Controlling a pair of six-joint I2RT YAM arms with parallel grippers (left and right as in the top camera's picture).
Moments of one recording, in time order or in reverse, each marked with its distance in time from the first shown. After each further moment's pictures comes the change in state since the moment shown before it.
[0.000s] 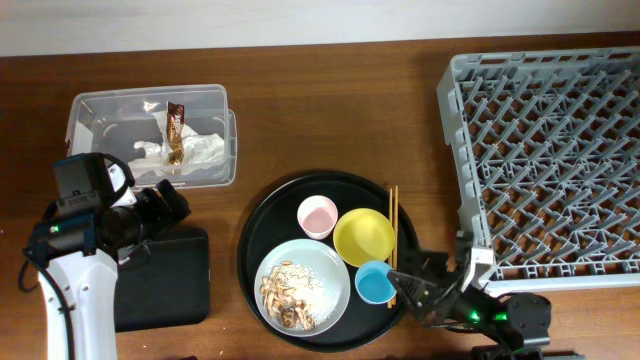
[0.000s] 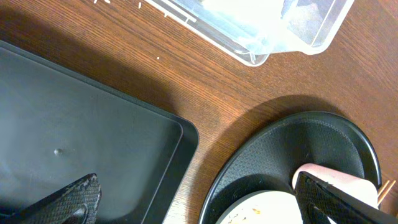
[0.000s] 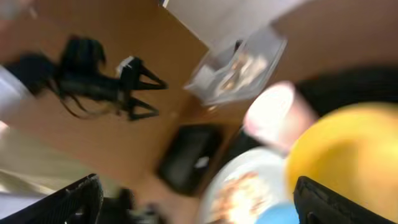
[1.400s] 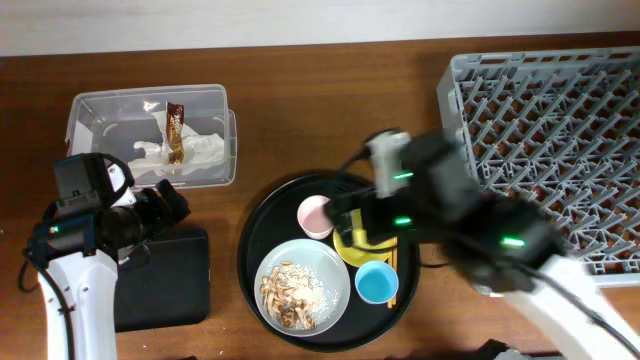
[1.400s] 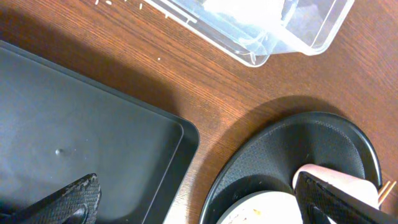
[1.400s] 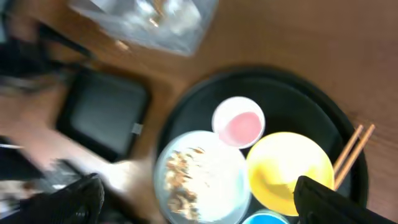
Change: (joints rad) left arm 0.000 -0.002 0.001 0.000 -0.003 0.000; right arm 0.658 1.218 1.416 -1.006 0.826 -0.431
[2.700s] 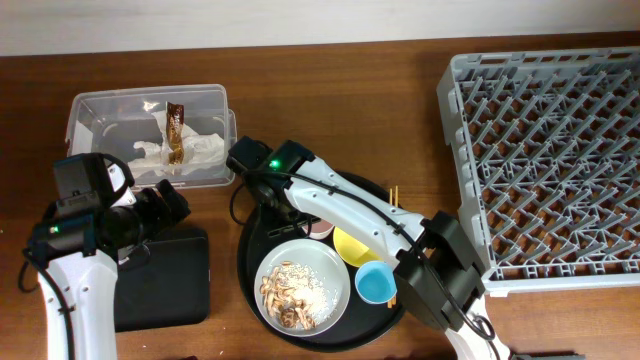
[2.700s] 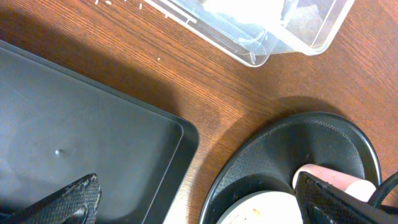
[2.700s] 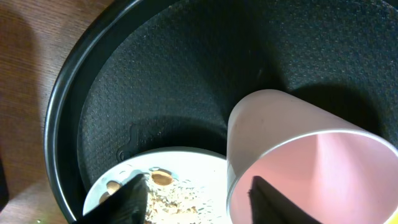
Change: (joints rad) left arm 0.000 0.000 0.000 0.000 0.000 0.000; right arm 0.158 0.910 0.480 -0.240 0.114 0.156
